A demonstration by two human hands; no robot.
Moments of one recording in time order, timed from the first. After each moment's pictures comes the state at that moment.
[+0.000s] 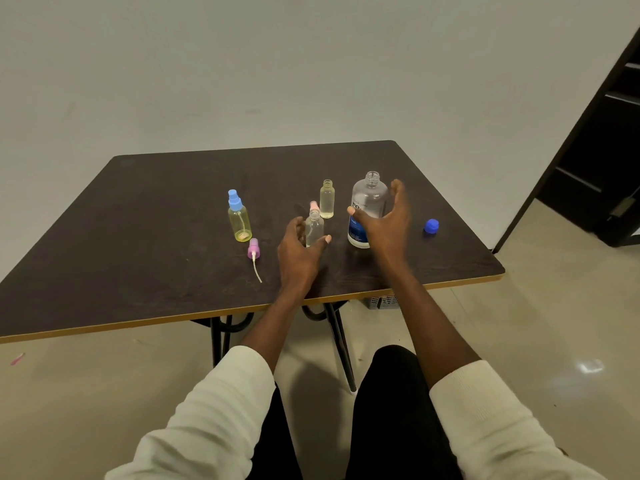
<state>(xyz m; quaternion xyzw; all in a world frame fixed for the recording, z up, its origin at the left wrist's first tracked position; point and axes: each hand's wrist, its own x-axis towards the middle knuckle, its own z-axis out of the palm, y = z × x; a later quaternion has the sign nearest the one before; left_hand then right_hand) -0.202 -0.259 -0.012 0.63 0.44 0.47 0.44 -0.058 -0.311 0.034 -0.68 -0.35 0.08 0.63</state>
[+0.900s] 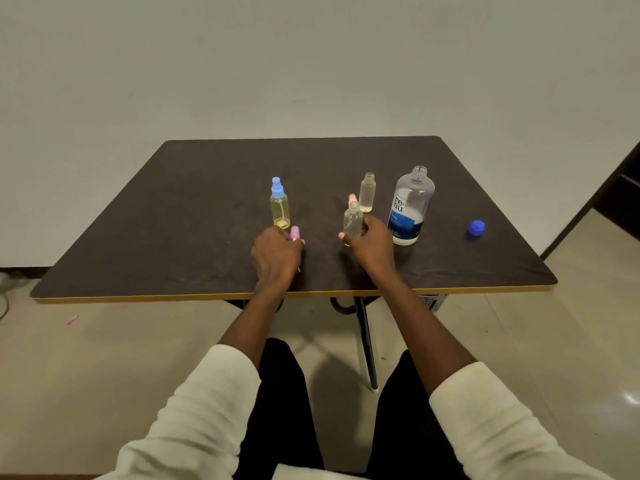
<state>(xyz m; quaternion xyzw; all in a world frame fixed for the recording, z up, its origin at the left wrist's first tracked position) -0.288 -0.225 -0.010 0.64 0.64 0.36 0.23 -0.124 -0.278 0.000 -0.76 -0.44 0.17 0.45</state>
